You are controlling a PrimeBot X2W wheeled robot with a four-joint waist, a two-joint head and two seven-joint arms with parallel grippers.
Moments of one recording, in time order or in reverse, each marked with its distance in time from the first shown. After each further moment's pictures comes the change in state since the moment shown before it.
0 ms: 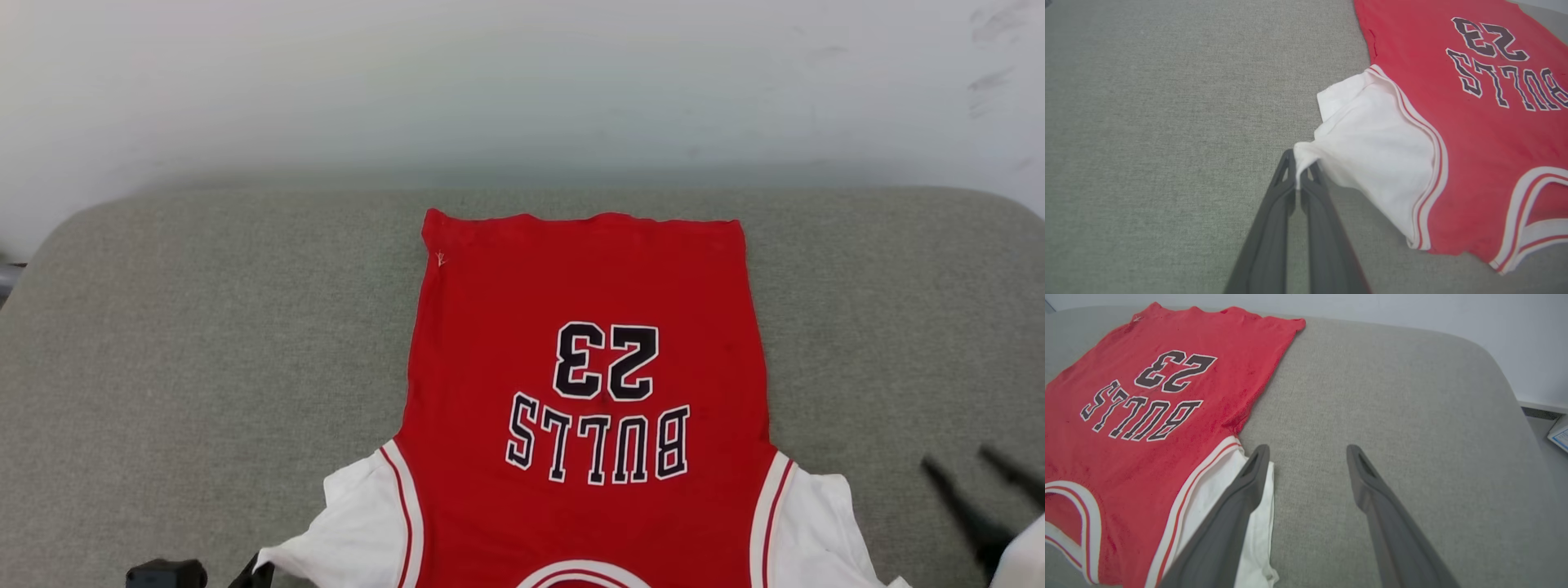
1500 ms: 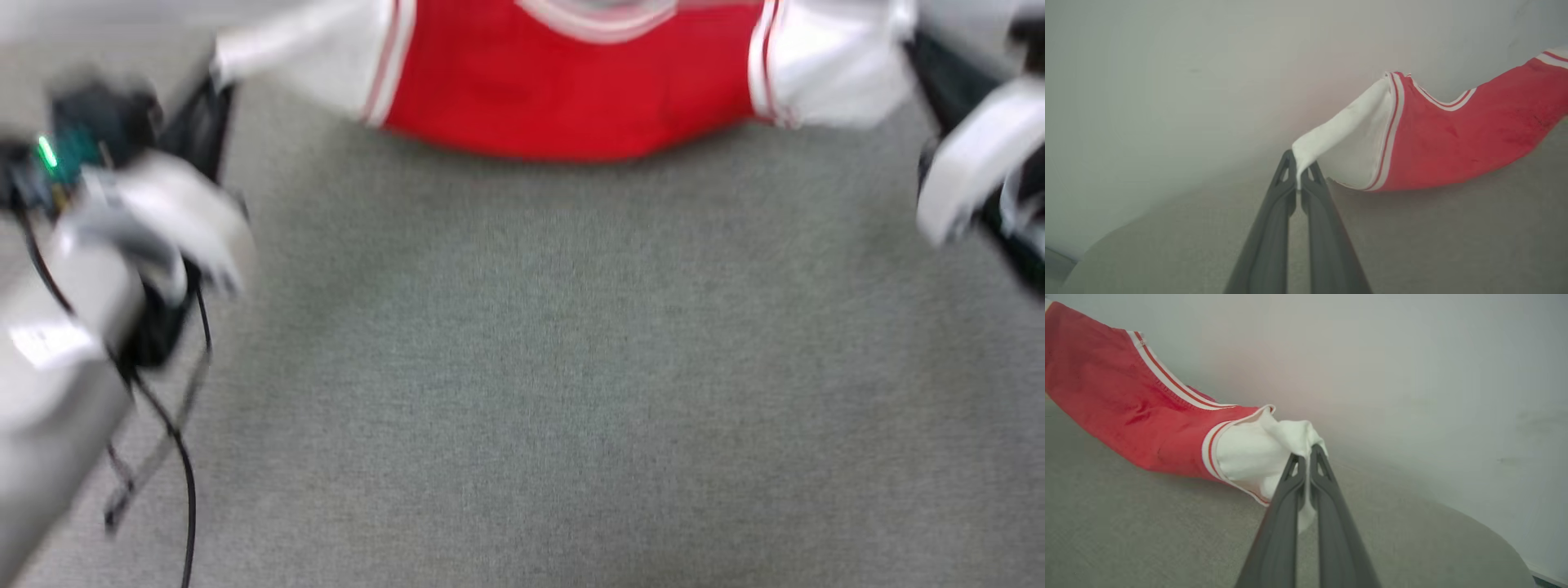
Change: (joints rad) left arm -0.981 -0.061 -0.109 0.326 0.198 -0.215 0.037; right arm -1.132 0.007 0.532 0.588 0.026 0.000 -0.266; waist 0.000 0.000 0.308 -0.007
